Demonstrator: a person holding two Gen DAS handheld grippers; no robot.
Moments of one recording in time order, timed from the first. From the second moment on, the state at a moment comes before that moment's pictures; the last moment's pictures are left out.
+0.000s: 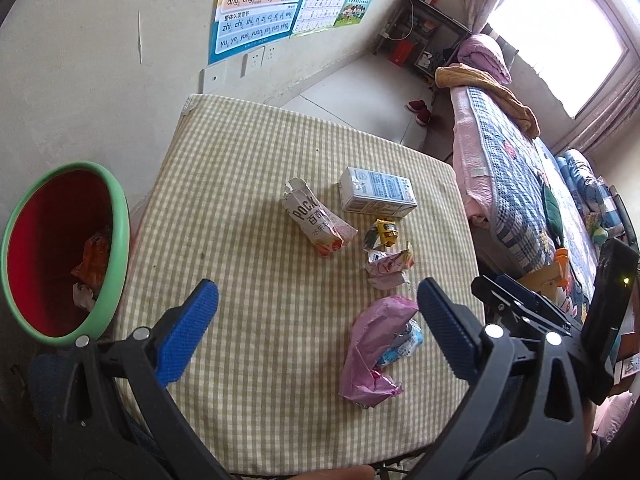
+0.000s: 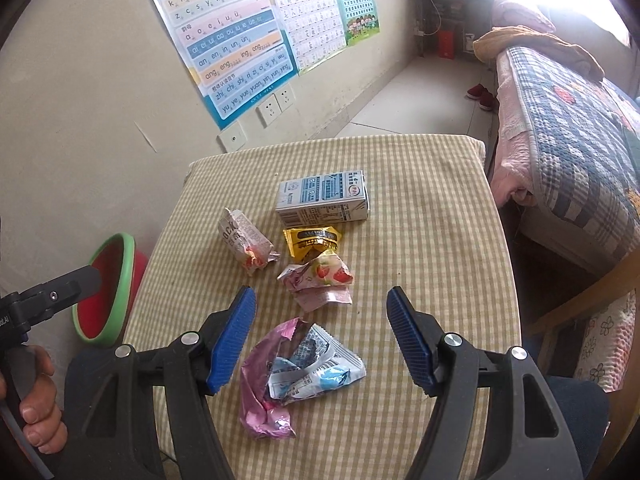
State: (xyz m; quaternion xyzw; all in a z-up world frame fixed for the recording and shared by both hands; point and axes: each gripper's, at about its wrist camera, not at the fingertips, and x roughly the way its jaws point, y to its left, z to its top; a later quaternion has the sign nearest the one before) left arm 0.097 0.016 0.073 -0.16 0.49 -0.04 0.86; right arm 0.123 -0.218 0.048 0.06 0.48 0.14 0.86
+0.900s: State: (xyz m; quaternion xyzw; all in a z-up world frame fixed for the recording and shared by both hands) left arm 0.209 0.012 -0.027 -0.17 0.57 -0.02 0.80; right arm 0.194 -0.190 -0.047 0.07 0.57 0.14 0.81
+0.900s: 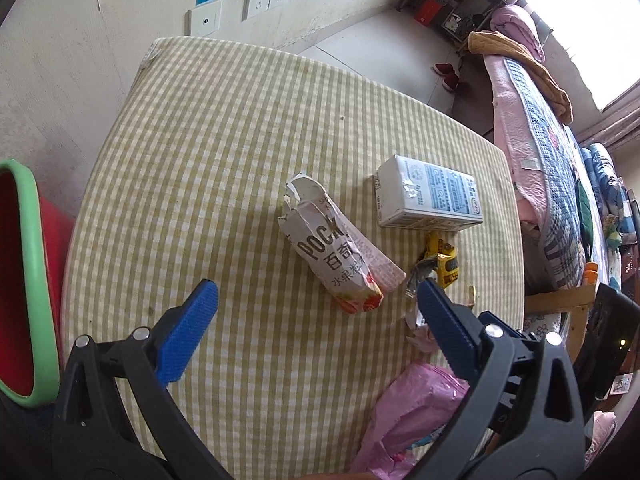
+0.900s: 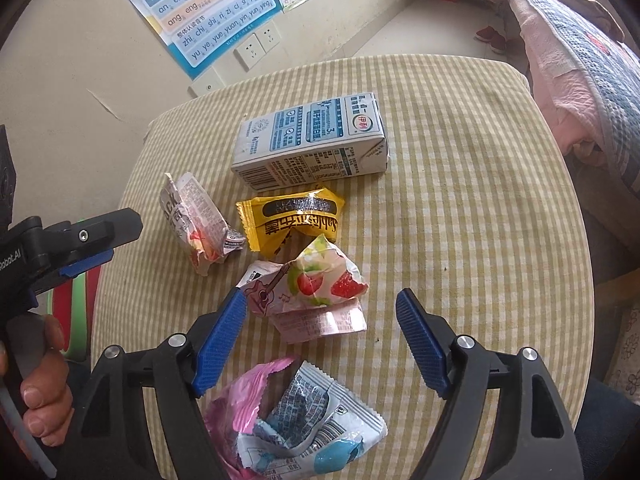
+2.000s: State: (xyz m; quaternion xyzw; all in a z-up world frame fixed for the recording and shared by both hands) left arm 0.221 -0.007 -0.038 -0.18 0.58 -0.06 0.79; right arm 0.197 -0.183 -0.046 0.08 0.57 0.18 0.80
